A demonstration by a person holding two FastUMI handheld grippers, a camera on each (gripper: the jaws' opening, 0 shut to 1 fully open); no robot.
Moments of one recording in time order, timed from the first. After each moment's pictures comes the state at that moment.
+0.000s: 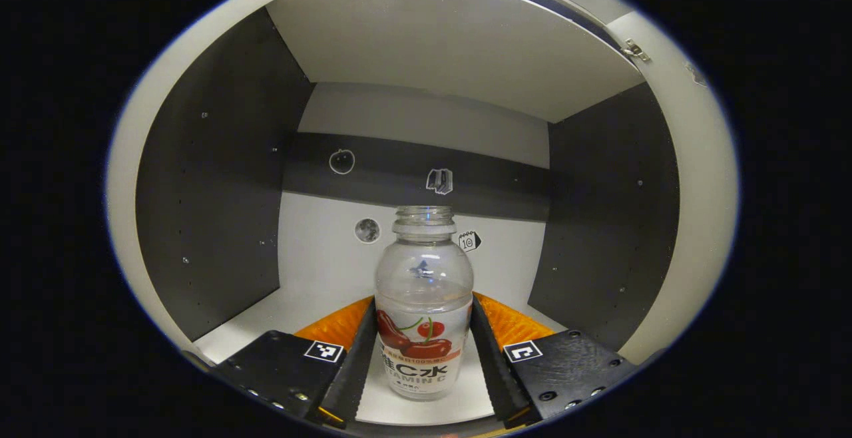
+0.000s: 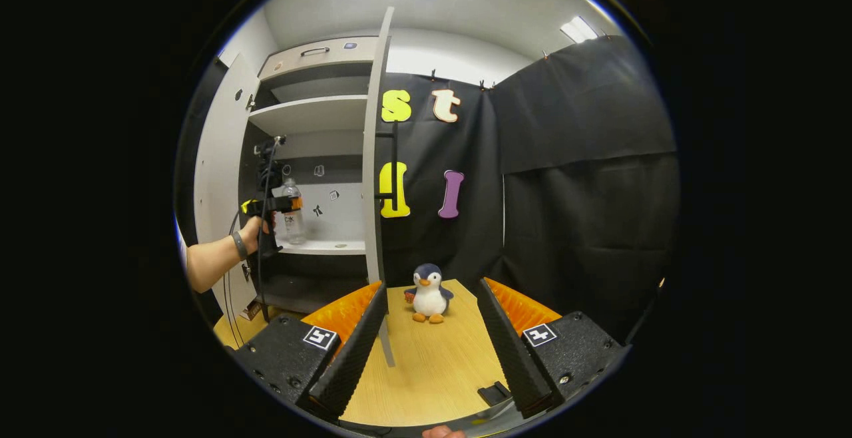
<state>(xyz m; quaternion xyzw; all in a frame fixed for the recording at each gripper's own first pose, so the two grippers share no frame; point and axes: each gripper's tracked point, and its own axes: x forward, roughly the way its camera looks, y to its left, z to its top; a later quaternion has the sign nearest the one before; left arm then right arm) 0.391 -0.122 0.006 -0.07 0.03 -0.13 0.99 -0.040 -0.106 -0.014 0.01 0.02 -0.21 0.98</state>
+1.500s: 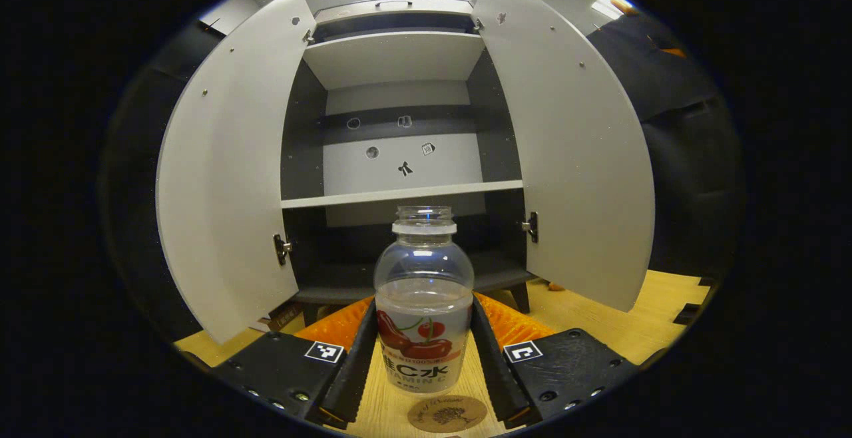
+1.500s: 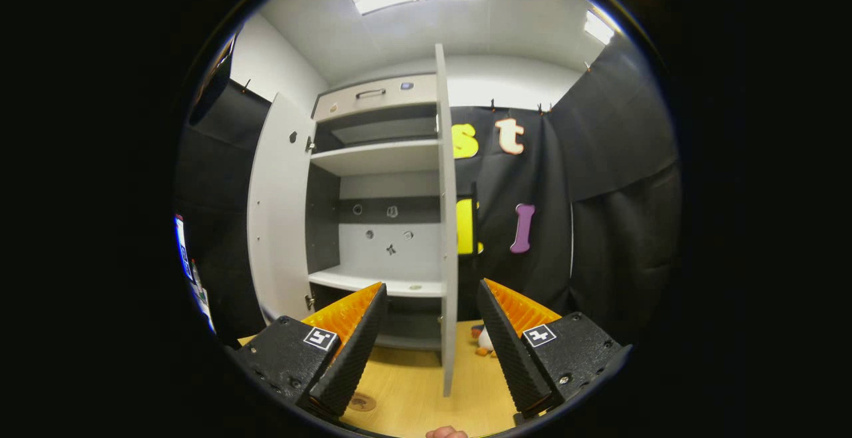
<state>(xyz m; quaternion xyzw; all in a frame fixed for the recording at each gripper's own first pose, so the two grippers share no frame) 0.073 -0.142 -0.204 0.04 0.06 -0.12 0.99 -0.027 -0.045 0.063 0.00 -0.05 -0.03 1.00</state>
